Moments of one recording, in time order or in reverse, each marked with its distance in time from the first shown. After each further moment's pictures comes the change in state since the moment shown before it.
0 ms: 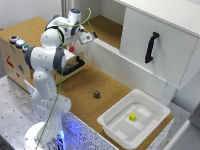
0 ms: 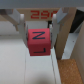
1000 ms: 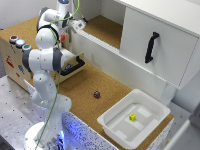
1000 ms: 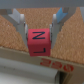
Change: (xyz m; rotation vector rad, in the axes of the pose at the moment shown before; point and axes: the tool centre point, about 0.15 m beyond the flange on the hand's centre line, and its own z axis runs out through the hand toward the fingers) arm 0.124 -0.027 -0.026 -0.049 0.080 -0.255
